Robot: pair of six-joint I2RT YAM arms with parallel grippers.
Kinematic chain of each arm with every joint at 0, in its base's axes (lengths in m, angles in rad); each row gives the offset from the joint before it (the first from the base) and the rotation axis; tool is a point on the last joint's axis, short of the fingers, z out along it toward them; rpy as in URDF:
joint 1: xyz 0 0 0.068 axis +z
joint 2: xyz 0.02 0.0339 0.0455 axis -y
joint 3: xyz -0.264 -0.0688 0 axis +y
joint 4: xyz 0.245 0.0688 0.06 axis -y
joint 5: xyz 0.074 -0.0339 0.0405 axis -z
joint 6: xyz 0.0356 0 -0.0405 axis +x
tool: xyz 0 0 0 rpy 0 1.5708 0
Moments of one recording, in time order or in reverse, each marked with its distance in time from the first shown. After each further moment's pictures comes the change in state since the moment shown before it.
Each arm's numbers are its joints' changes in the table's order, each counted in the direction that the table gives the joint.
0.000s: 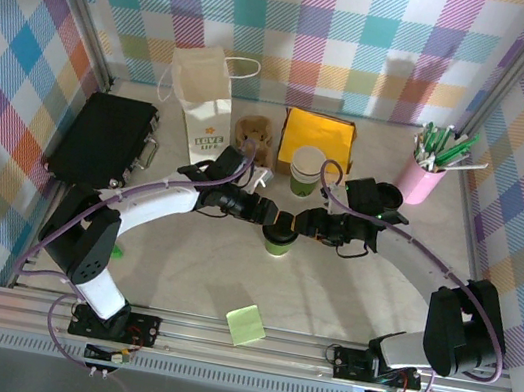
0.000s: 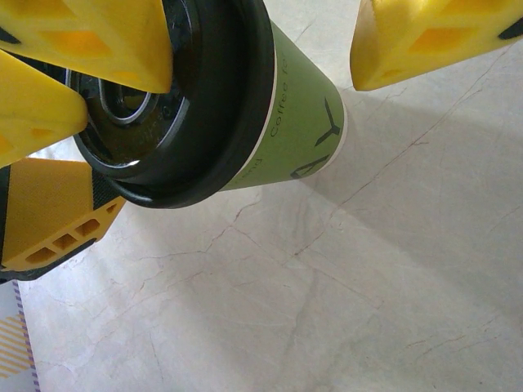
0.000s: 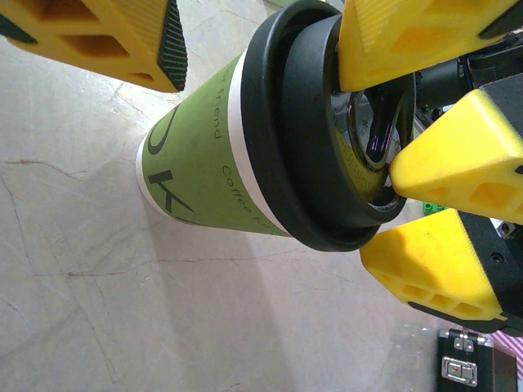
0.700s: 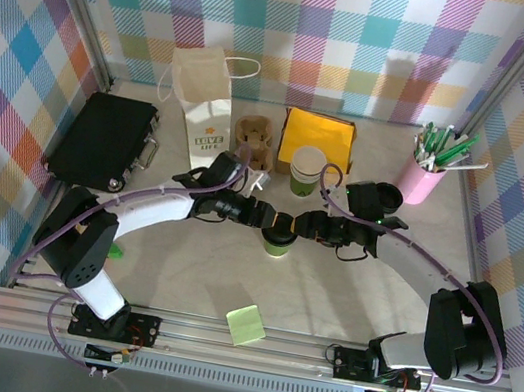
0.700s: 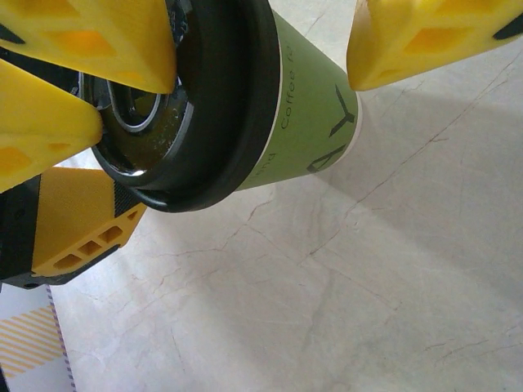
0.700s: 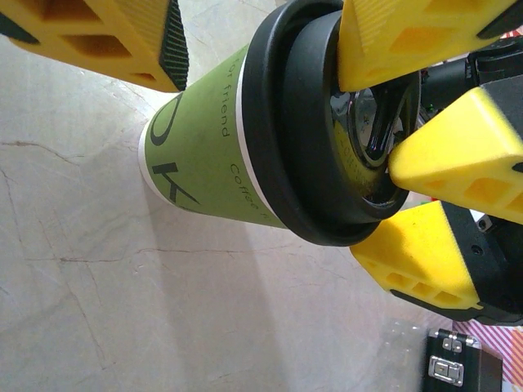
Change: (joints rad) left arm 0.000 0.038 0.112 0.149 0.043 -0.032; right arm 0.000 0.013 0.060 0.089 -0.012 -0.018
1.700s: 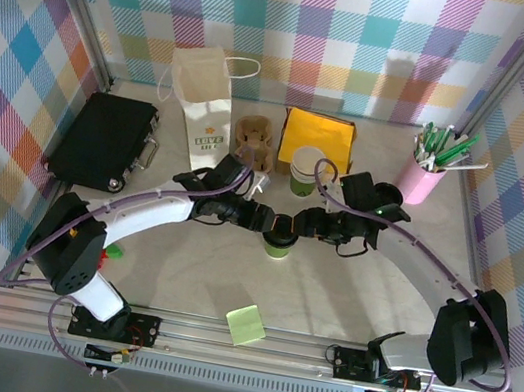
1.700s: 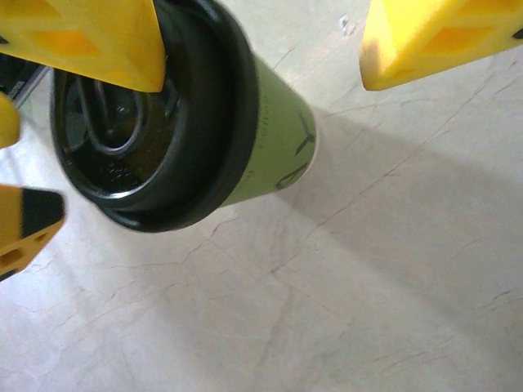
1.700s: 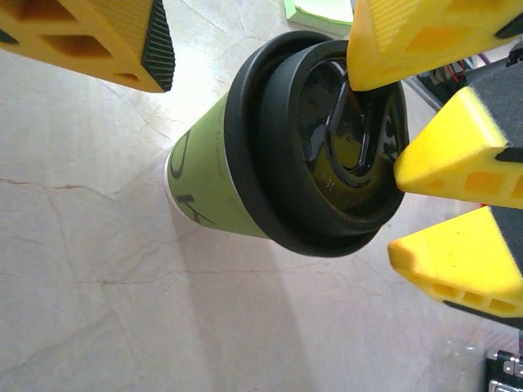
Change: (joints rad) left arm -0.061 0.057 -0.068 -0.197 -0.191 0.013; right arm 0.062 0.034 -0.171 -0.292 0.177 -0.036
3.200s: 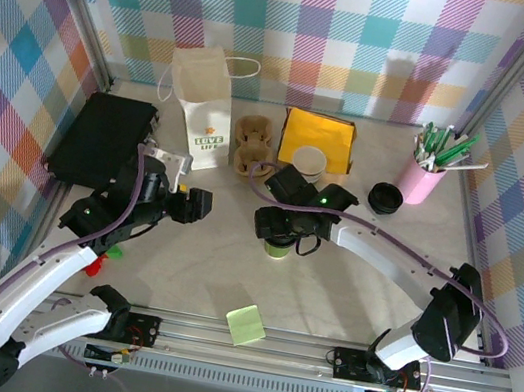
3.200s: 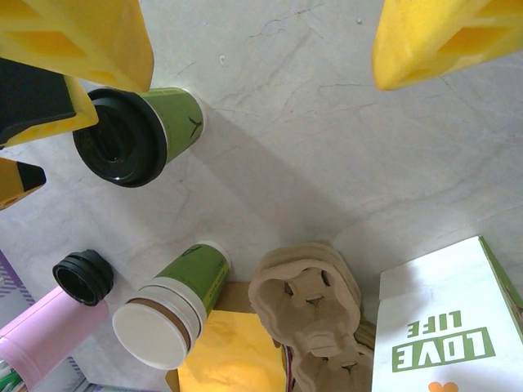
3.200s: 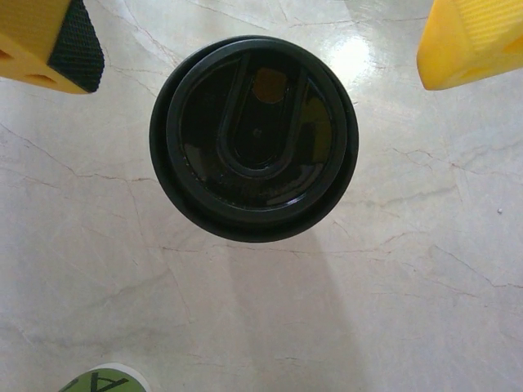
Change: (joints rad) left arm 0.162 0.684 0.140 -0.225 -0.270 0.071; right arm 0.437 -0.189 -0.396 -0.333 0.663 0.162
